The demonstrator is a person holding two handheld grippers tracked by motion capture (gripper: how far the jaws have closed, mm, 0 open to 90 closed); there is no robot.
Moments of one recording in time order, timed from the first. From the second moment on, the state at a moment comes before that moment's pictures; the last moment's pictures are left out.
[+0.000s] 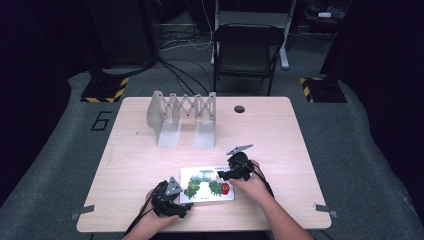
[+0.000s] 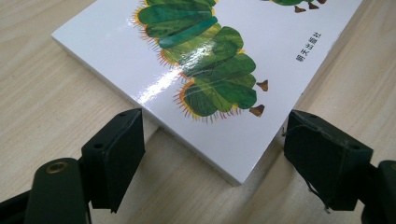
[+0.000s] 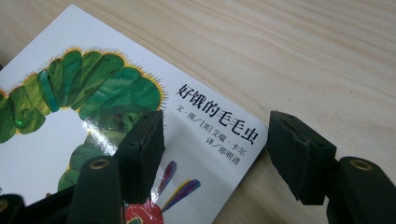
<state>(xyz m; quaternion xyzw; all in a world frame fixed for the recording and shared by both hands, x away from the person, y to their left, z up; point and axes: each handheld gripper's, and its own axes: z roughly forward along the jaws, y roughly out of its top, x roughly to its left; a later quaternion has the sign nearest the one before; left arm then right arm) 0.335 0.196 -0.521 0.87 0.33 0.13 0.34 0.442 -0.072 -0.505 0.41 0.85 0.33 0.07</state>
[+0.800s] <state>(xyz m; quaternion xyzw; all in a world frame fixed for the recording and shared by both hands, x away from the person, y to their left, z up) 0.340 0.194 -0.524 0.87 0.32 0.13 0.36 0.449 -0.067 -0.503 0.42 0.86 0.29 0.04</state>
